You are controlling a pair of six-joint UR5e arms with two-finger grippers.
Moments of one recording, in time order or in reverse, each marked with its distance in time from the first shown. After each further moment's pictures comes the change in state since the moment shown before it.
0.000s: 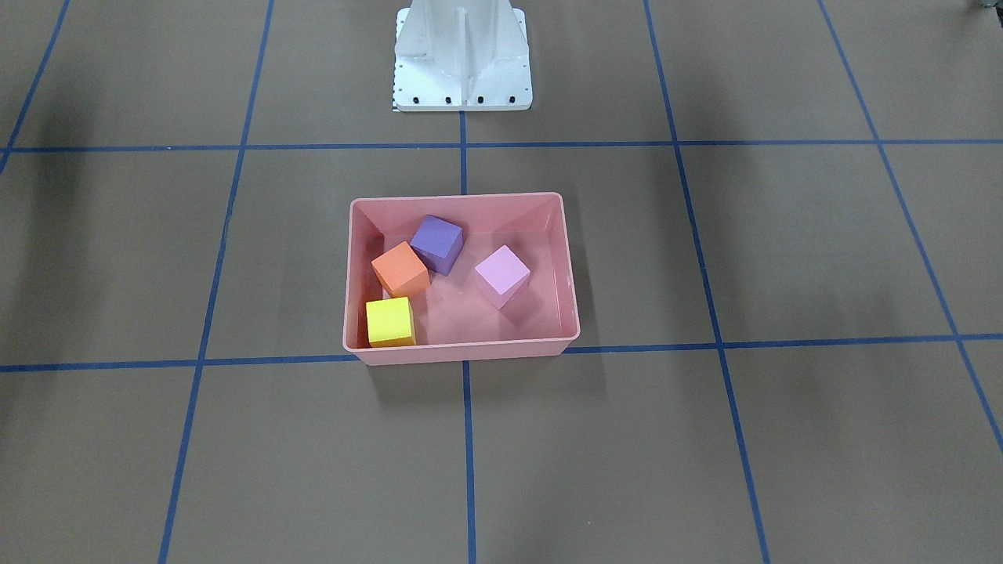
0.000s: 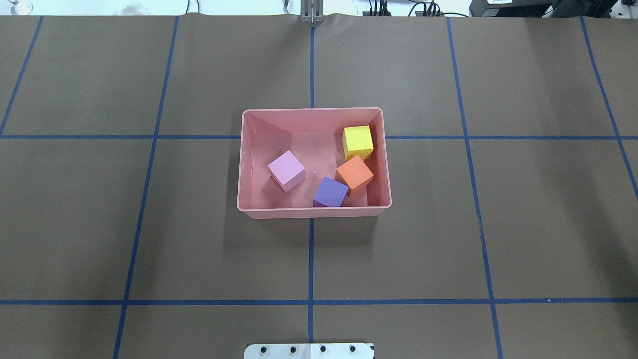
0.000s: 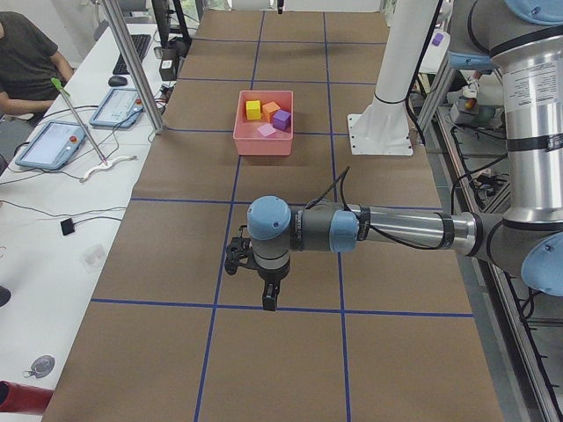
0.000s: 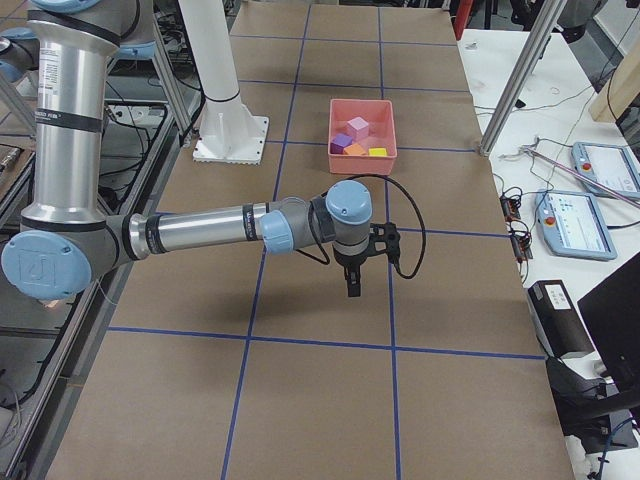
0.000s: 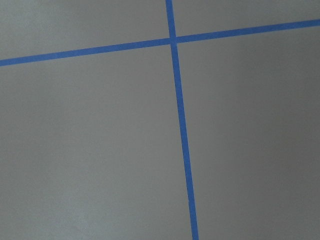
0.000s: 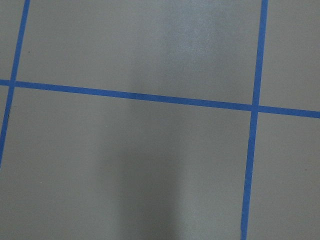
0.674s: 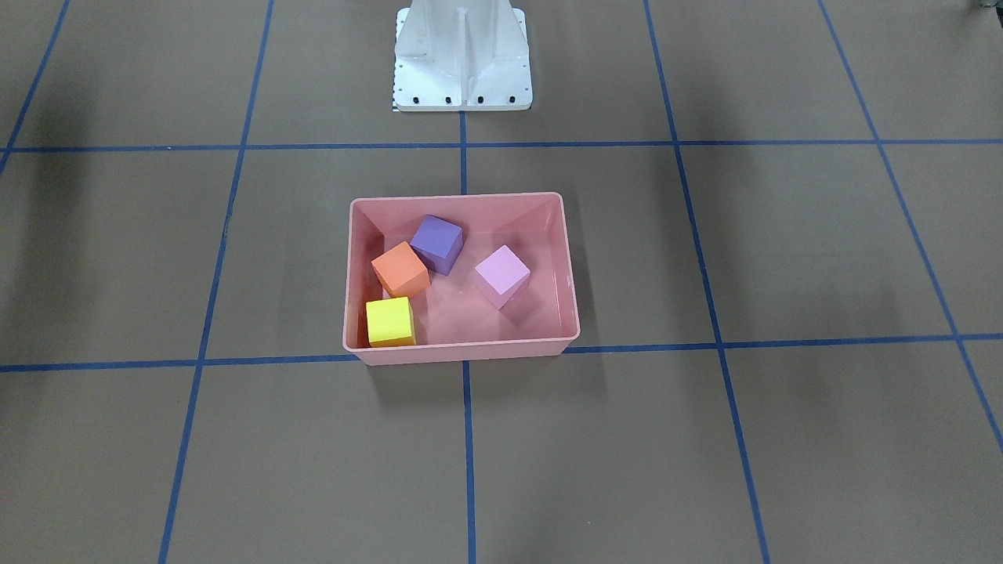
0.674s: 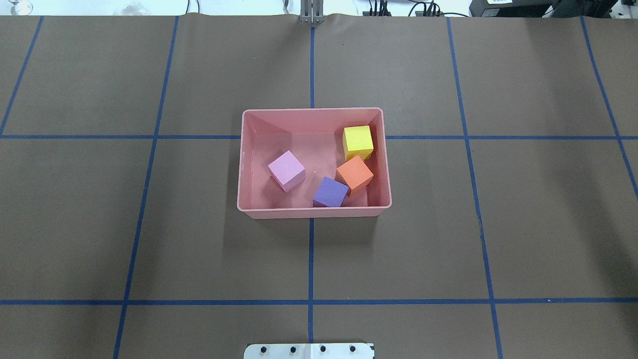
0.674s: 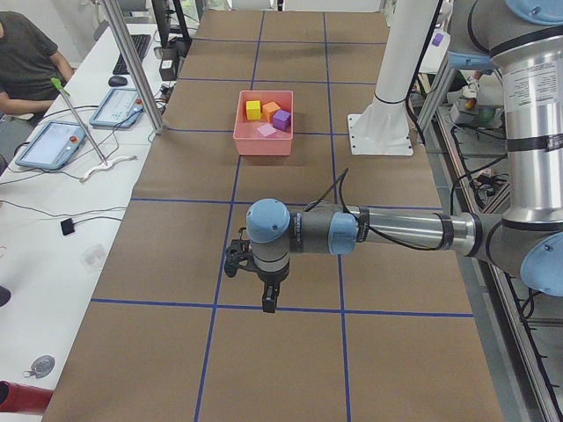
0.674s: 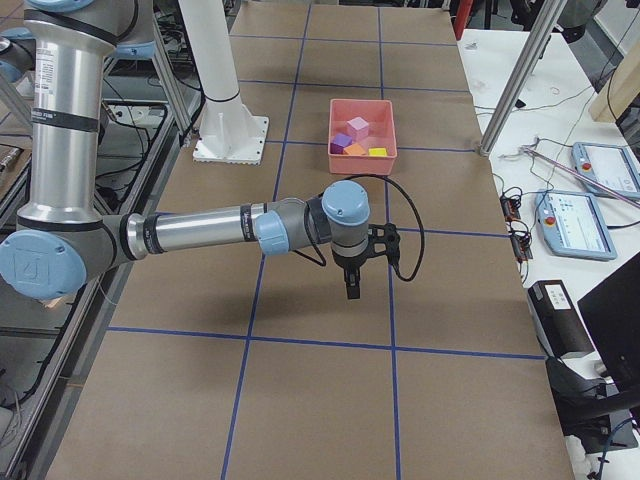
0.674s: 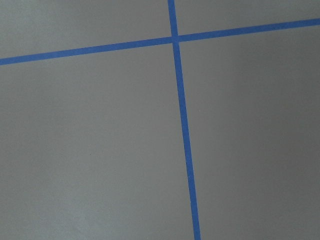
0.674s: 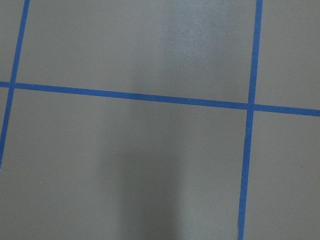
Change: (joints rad) left arm 0.000 -0.001 0.010 -0.003 0.000 0.002; right arm 0.029 -0.005 0.009 0.002 -0.005 -0.003
